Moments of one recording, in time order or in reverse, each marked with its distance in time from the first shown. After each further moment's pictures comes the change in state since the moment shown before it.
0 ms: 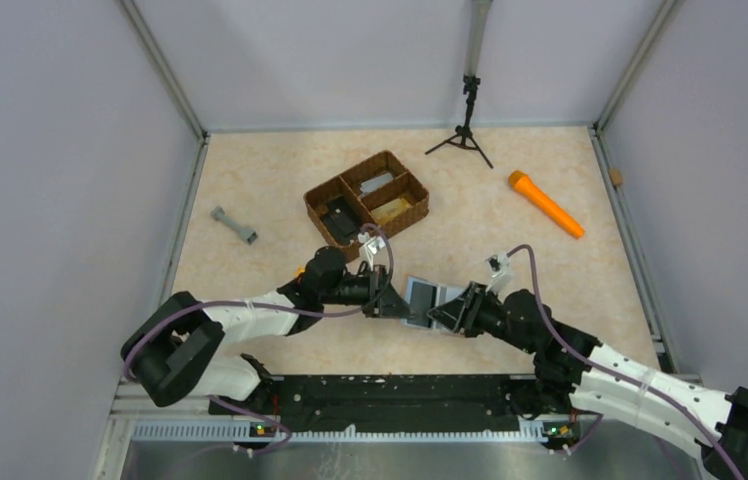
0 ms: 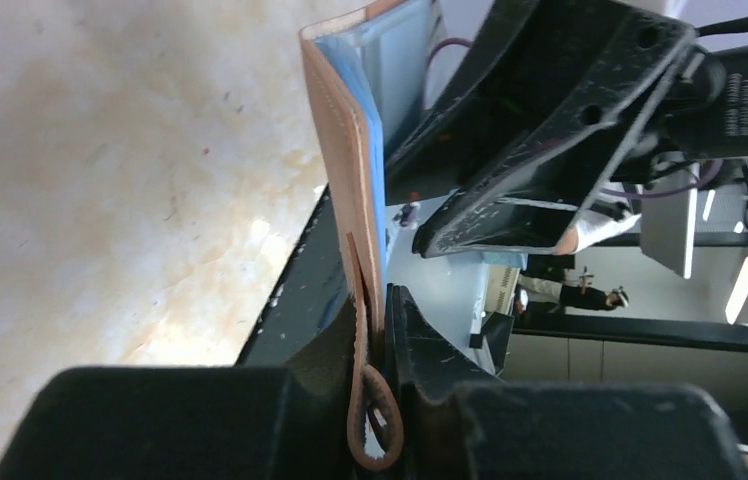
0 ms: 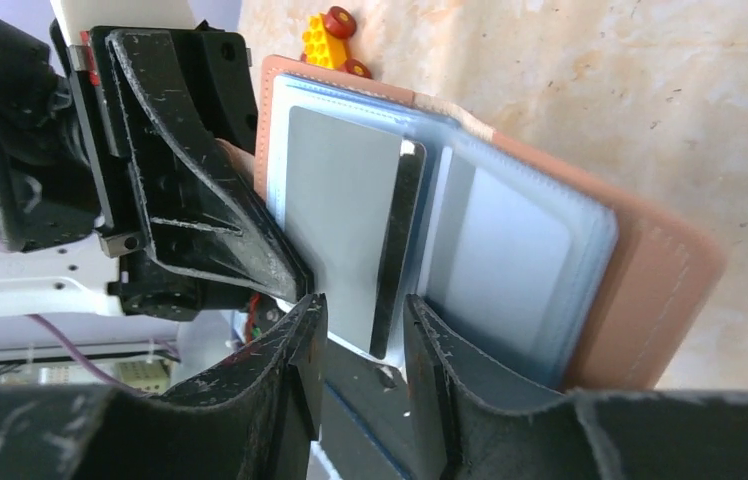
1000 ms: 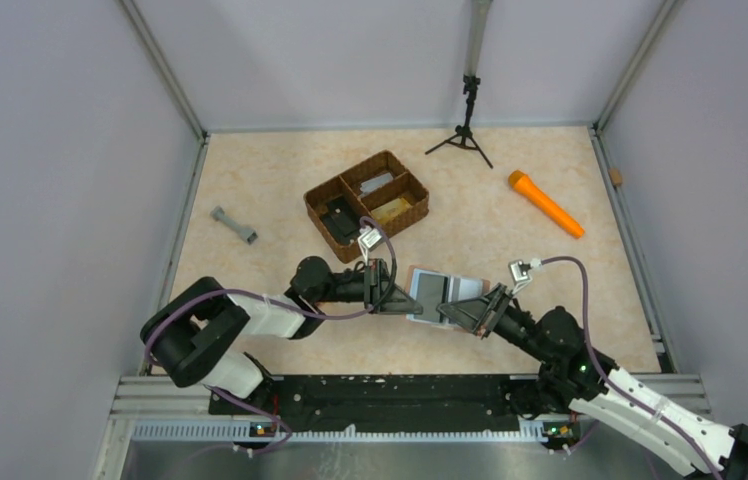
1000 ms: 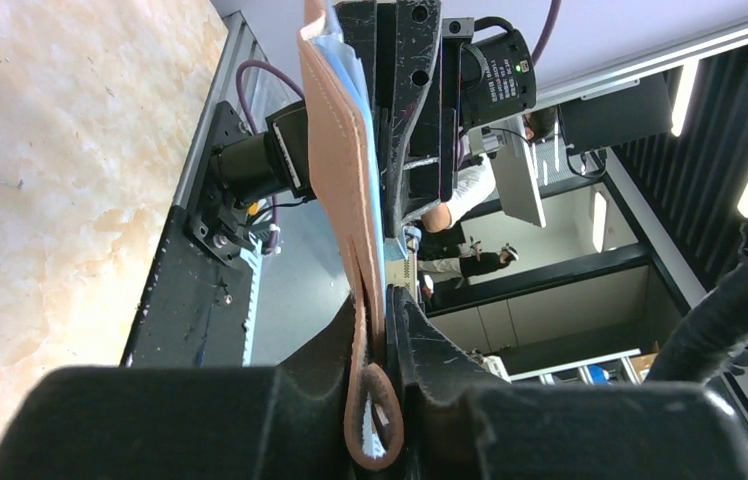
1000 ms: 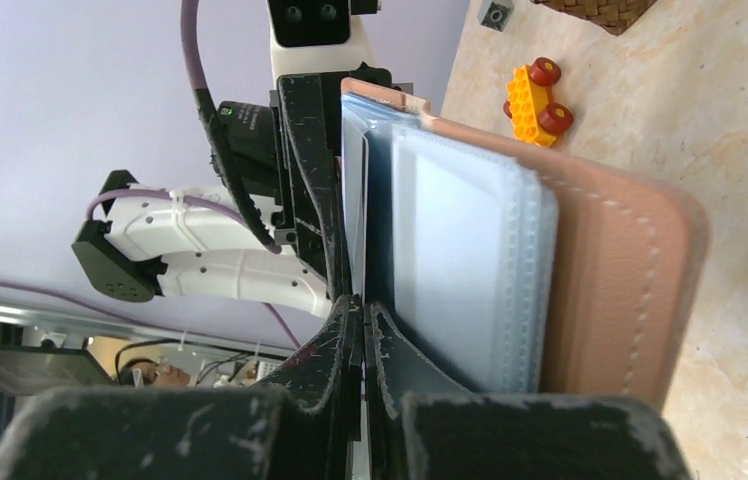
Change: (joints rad) left arm 0.005 0.127 -0.079 0.724 0.131 -0.359; right arm -0.035 -0.353 -0.124 0.128 -0.068 0.255
